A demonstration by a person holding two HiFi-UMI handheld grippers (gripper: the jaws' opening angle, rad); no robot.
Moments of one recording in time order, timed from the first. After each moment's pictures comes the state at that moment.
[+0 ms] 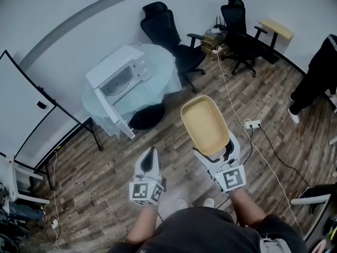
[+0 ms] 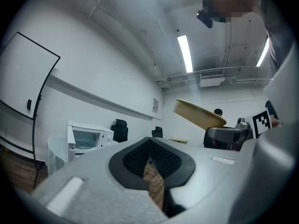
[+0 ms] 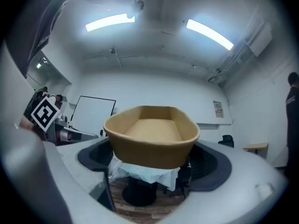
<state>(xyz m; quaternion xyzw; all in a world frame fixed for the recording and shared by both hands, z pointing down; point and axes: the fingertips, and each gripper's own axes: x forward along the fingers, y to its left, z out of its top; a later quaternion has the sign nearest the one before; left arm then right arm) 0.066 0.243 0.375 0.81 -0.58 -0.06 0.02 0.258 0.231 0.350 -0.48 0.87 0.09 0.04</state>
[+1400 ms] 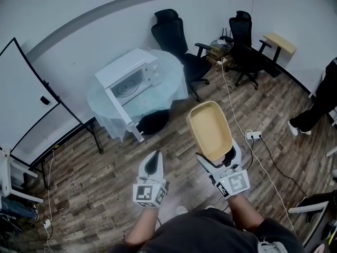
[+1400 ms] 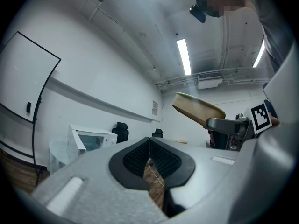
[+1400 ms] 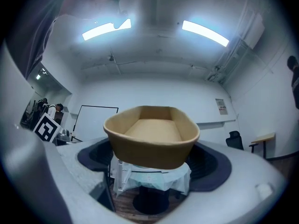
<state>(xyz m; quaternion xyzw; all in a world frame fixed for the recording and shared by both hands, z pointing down) 0.009 0.252 0.376 0.81 -0.58 -0.06 0.01 0.194 0.244 0.334 -0.46 0.88 0.07 0.09</state>
